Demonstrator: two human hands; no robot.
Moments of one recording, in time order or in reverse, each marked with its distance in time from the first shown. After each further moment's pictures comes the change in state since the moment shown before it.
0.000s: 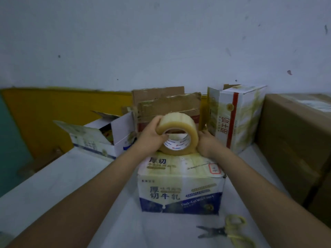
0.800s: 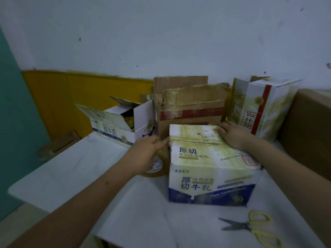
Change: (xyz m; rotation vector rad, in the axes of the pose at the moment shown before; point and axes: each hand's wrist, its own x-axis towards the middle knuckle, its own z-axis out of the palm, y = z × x) left_hand -0.058 -0.096 -0.061 1.052 -0.231 0.222; right_hand 0.009 0.006 -0.009 0.084 -0.010 -0.006
